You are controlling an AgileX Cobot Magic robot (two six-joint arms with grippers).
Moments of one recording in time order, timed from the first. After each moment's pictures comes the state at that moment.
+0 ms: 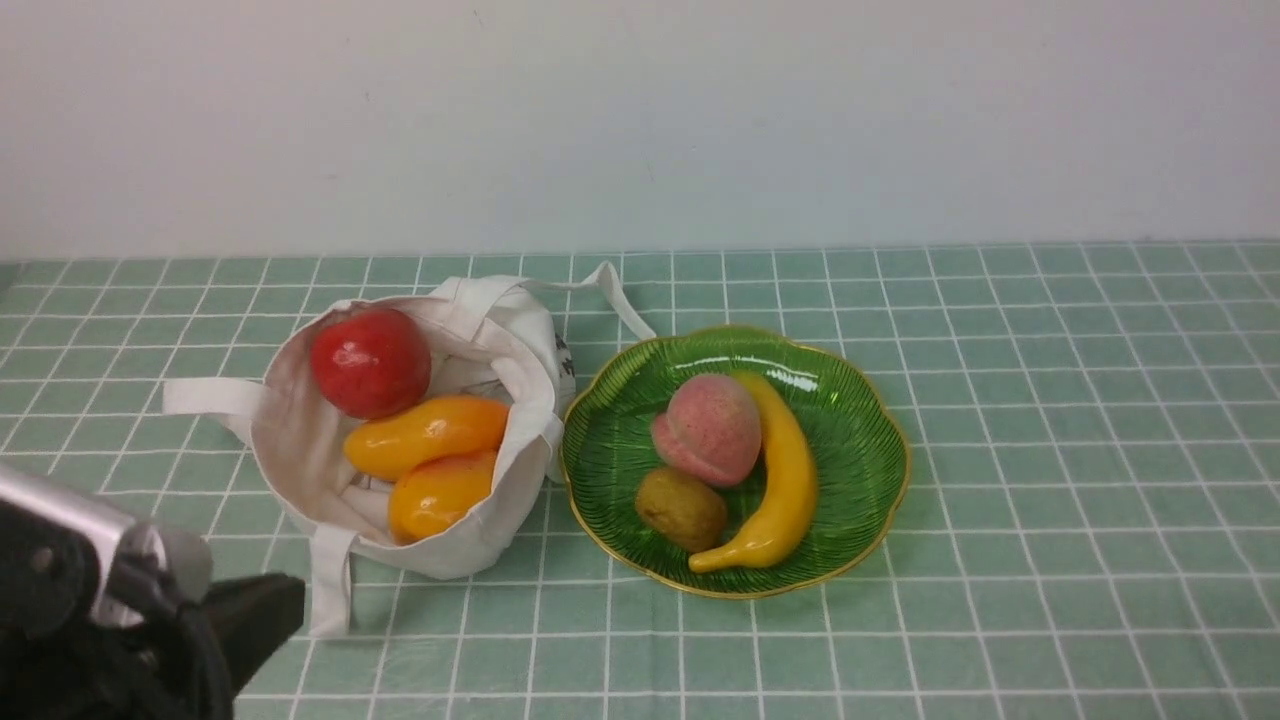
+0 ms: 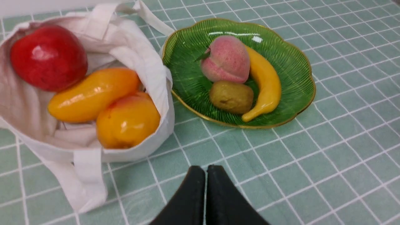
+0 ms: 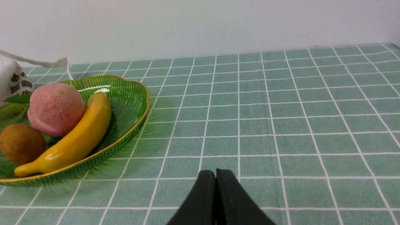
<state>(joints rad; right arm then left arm) 0.07 -0.01 0.02 0.03 0.37 0.07 -0.60 0.59 -0.43 0.12 0.44 -0.32</state>
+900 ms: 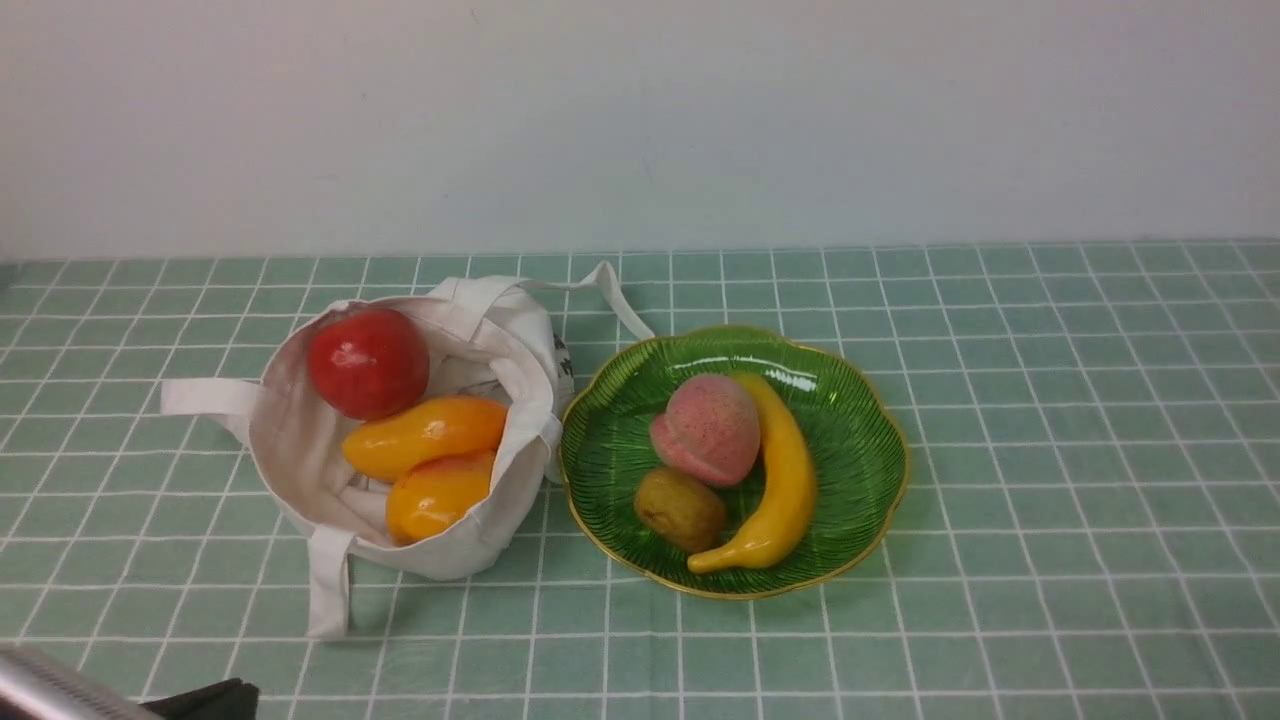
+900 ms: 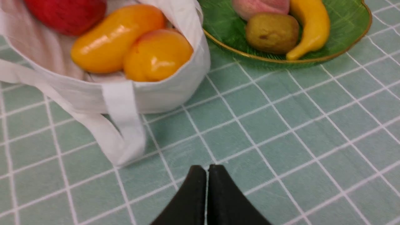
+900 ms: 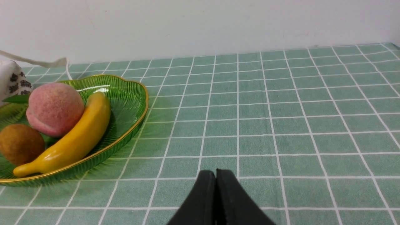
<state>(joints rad) 0.07 -0.01 0.02 0.03 0.37 0.07 -0.47 0.38 -0.15 0.11 0.32 -0.13</state>
